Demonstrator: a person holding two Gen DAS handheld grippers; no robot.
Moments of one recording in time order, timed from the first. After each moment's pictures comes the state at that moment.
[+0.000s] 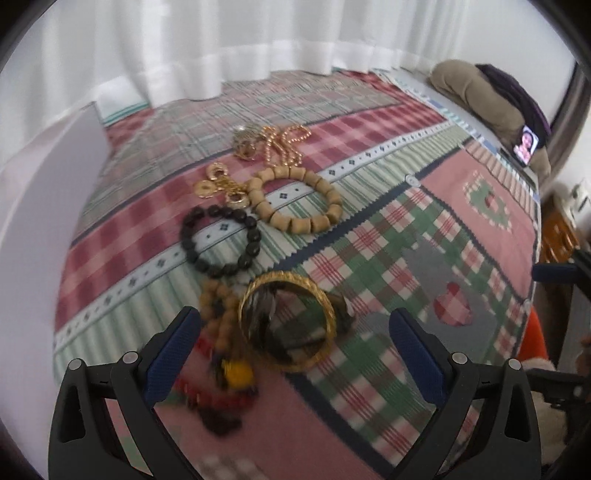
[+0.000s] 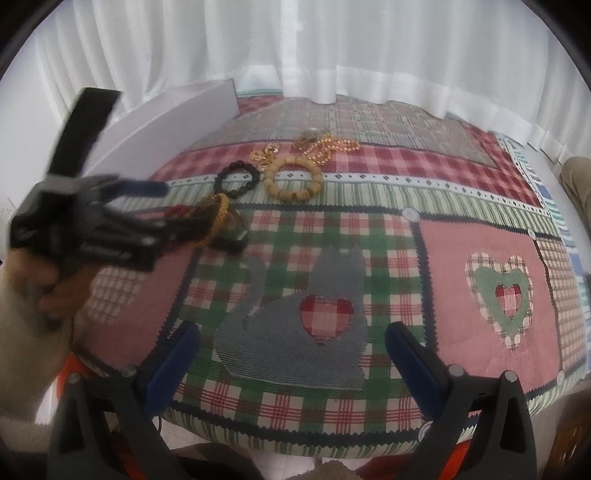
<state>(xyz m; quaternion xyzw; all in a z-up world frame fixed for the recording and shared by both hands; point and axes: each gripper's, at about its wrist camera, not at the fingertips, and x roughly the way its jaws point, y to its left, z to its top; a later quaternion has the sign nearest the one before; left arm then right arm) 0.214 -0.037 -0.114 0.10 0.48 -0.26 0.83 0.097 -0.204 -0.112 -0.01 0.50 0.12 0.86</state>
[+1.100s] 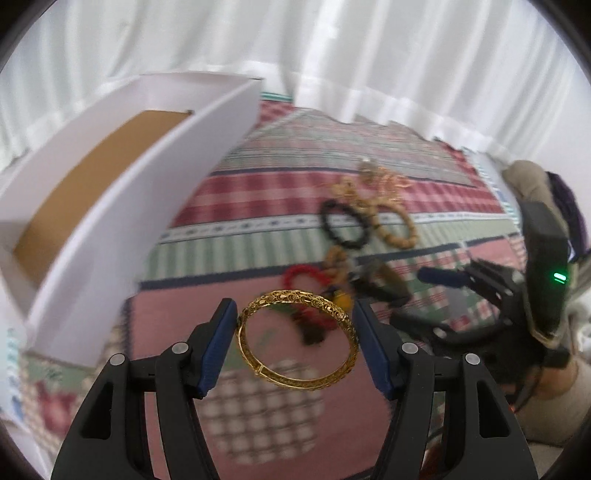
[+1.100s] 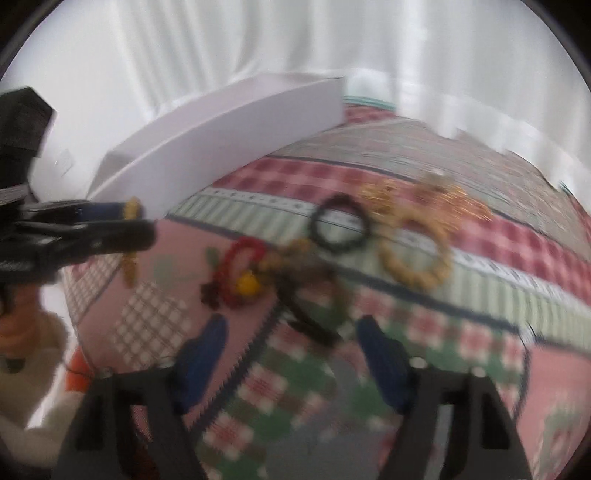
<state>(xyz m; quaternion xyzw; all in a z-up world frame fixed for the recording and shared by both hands) 0.154 0.080 -0.064 -0.05 0.47 -0.07 0.88 0.194 -0.100 -0.140 -0.10 0.46 0.31 0.83</state>
